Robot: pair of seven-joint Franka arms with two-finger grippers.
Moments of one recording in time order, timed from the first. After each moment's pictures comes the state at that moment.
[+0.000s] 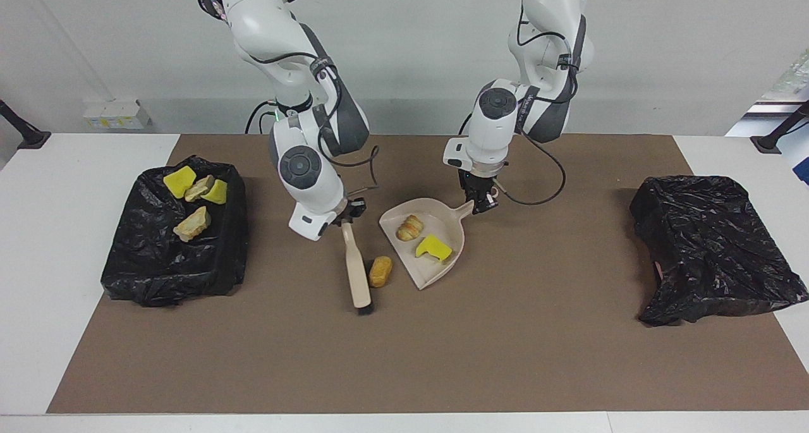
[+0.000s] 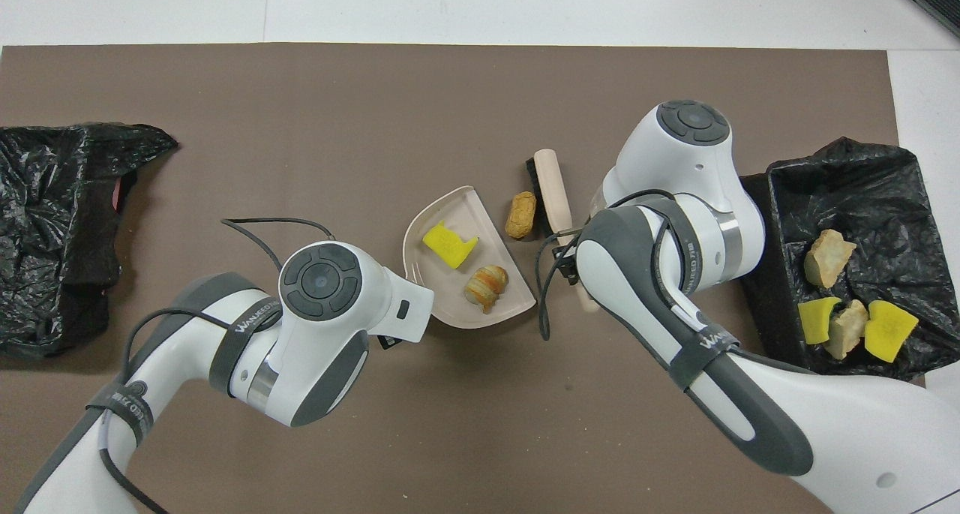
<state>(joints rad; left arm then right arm) -0.61 0.10 0.04 -2.14 0.00 2.22 0.59 0.09 0.39 0.29 -1.71 0.19 1.81 0.13</state>
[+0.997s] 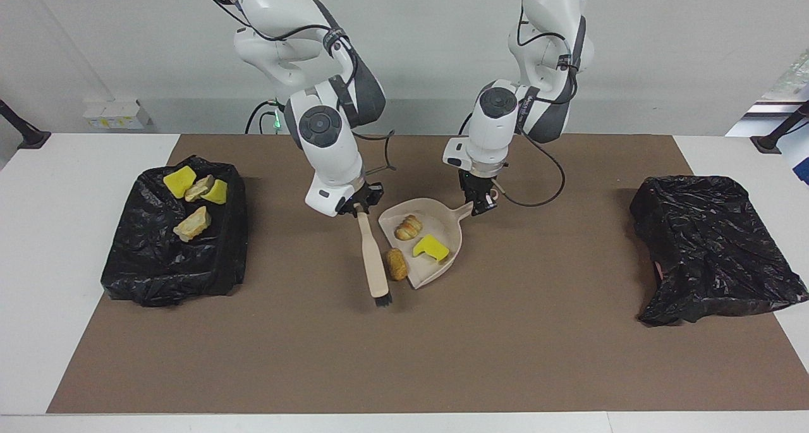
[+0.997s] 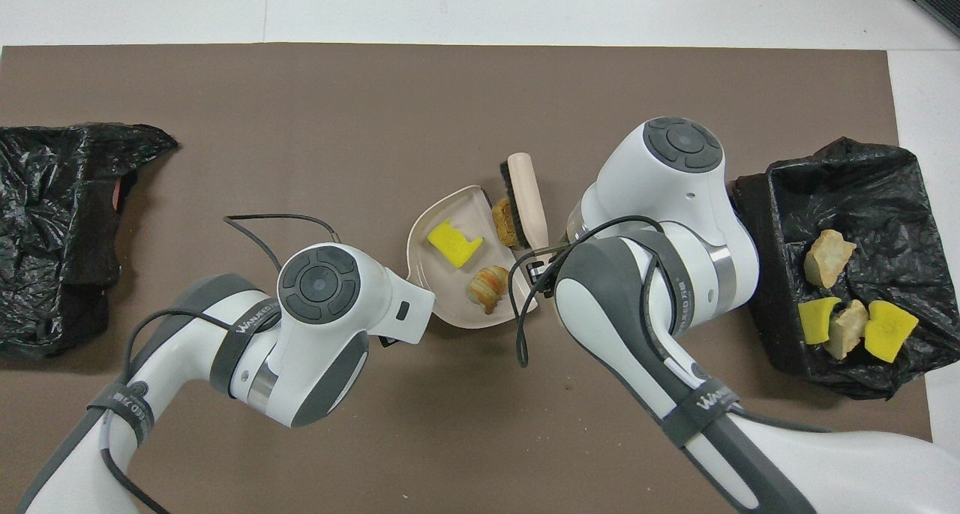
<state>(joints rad) -0.61 0.10 0.04 -2.14 0.00 2.26 0.62 0.12 0.29 0.28 -1.75 -0.02 1.93 0.12</state>
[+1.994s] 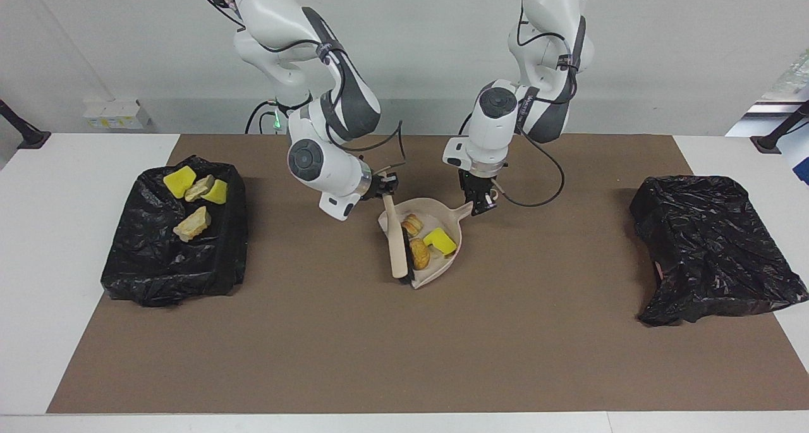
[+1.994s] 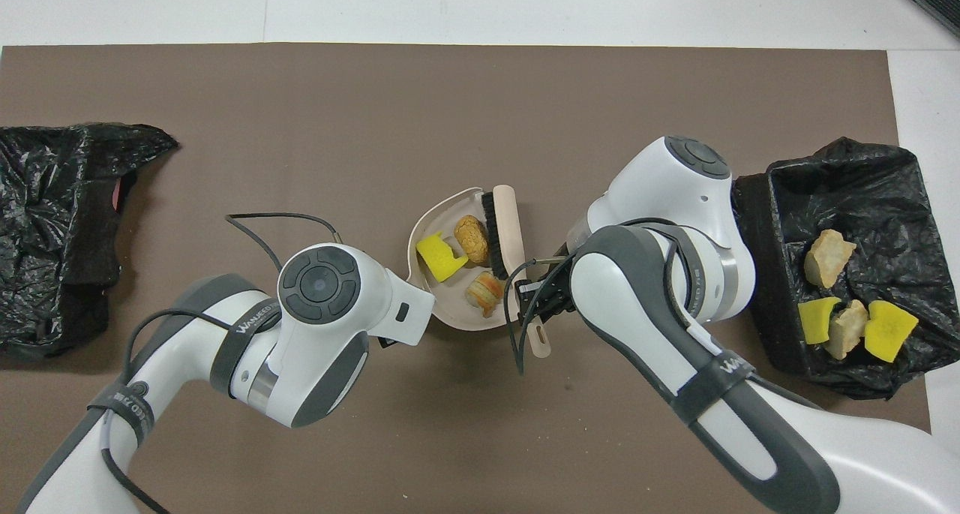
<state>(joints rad) -0.61 0.10 0.04 -2.14 0.00 2.26 0.66 0.09 0.28 0.29 -1.84 0.45 1.80 0.07</state>
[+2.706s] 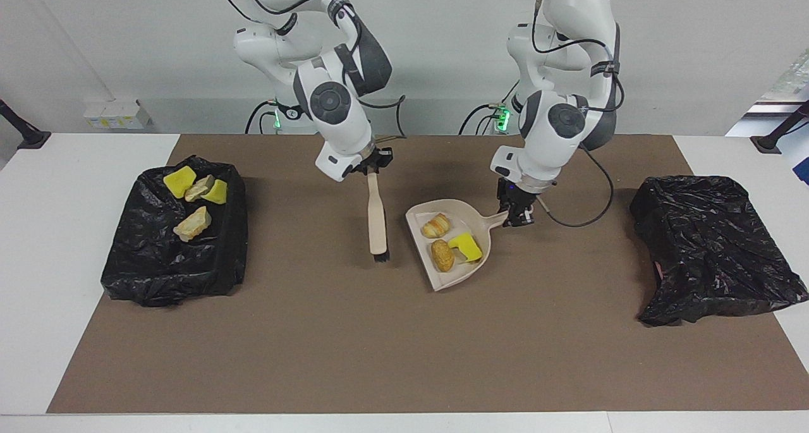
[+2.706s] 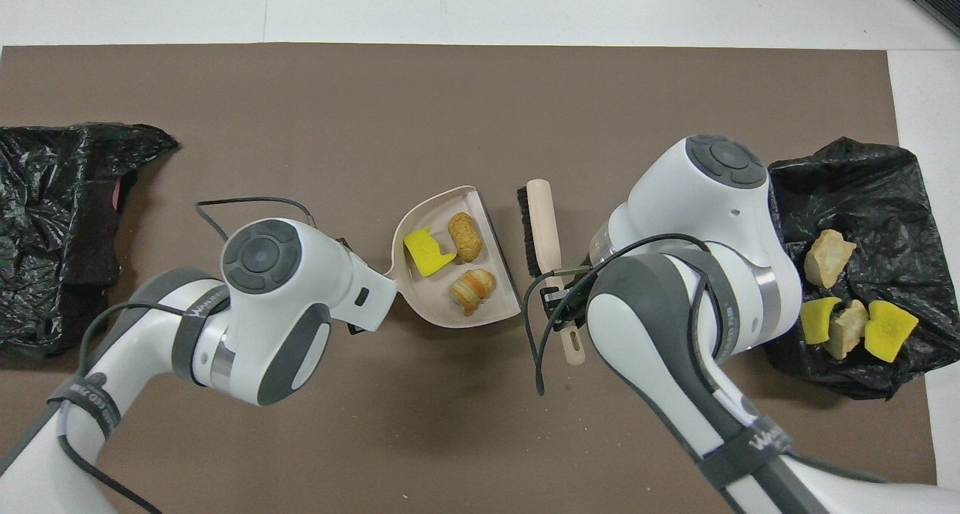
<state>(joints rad) -0.38 0.11 0.06 -2.08 -0.16 2.16 1.10 0.21 0.09 0.30 -1.98 0.23 1.78 0.36</state>
